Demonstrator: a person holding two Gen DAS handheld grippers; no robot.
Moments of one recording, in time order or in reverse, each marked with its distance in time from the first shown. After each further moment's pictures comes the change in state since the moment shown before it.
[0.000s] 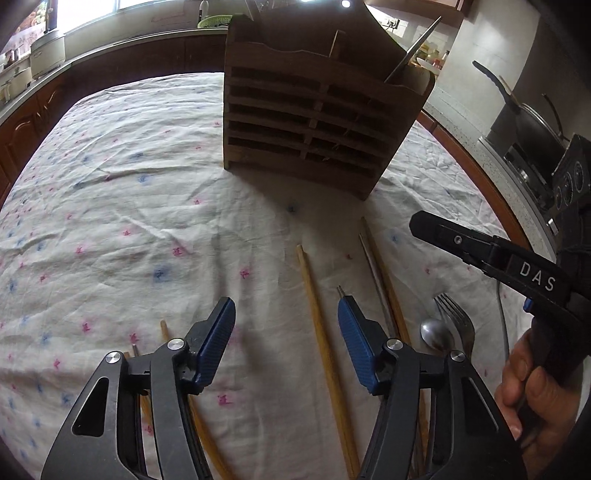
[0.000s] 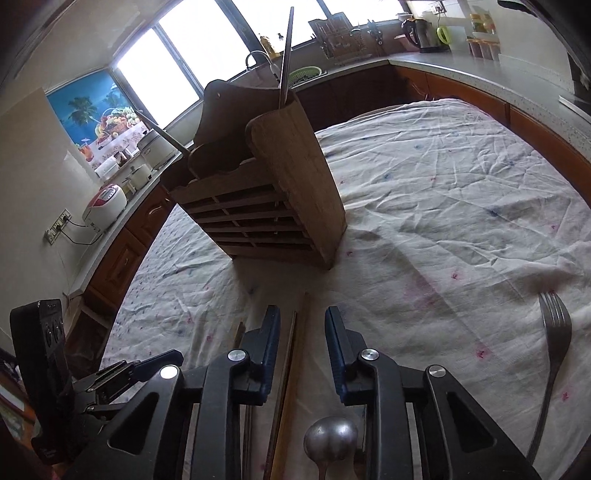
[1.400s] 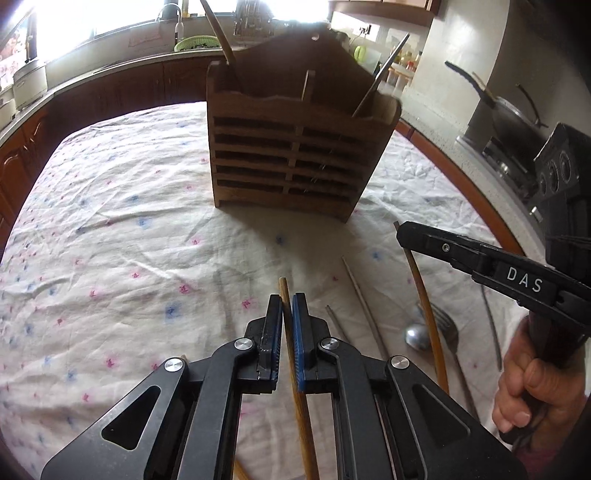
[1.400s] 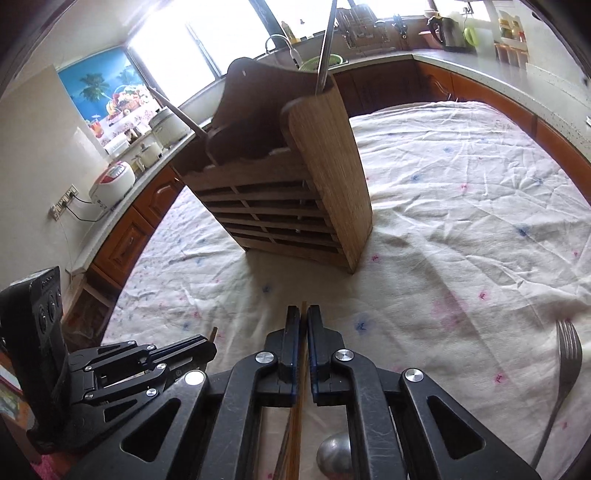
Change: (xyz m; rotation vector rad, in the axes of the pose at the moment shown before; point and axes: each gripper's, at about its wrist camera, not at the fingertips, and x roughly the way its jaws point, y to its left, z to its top) left arm -0.032 -0.001 0.017 0.090 -0.082 -0.055; right arm -0.021 0.016 0.007 -0.059 0.002 0.038
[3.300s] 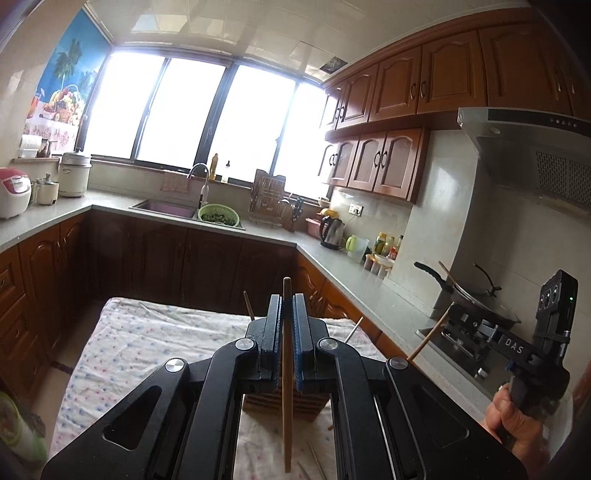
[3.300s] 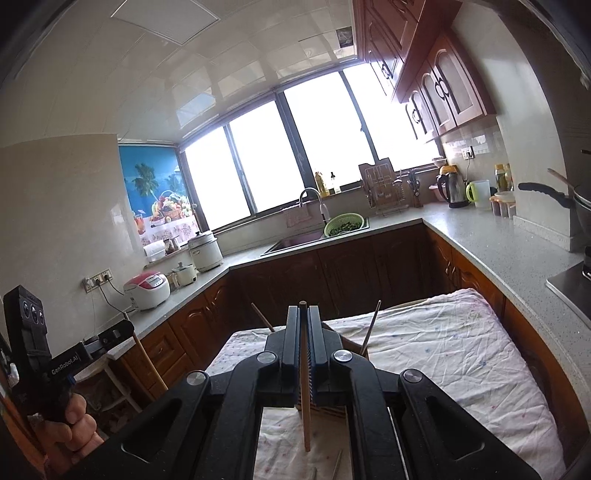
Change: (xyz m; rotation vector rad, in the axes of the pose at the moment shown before) left arm -0.220 0.026 0.076 -0.086 -0.681 -0.018; right arm -0.179 0.071 0.070 -0.138 -0.579 0.008
